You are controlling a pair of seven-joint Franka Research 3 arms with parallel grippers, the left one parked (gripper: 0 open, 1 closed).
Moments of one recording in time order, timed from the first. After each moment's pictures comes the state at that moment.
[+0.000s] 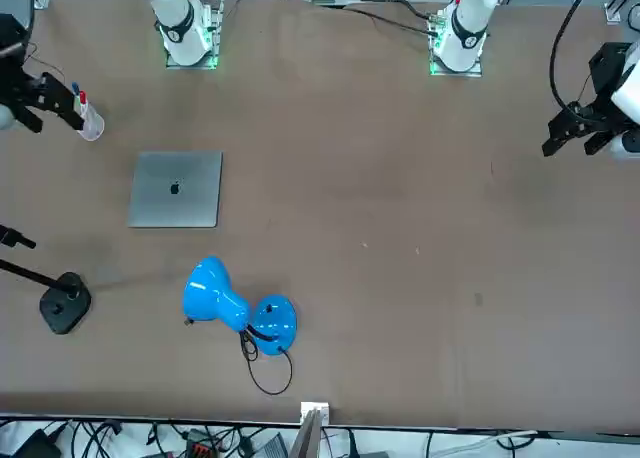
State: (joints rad) arm 0.15 -0.08 -0.19 -1.65 -0.03 1.61 -0.06
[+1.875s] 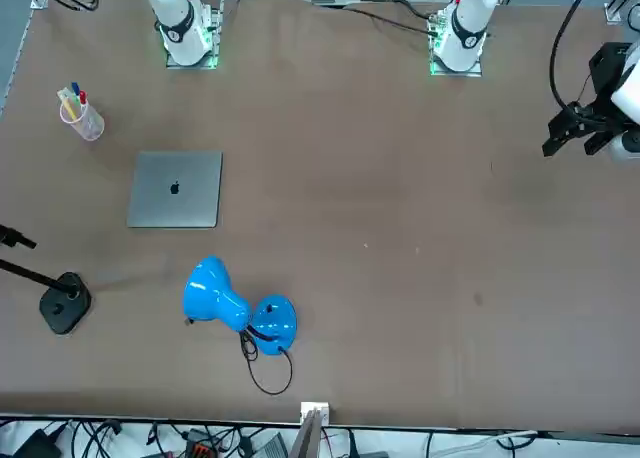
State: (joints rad) arm -0.10 0.19 -0.20 -1.55 -0.06 2.21 -0.07
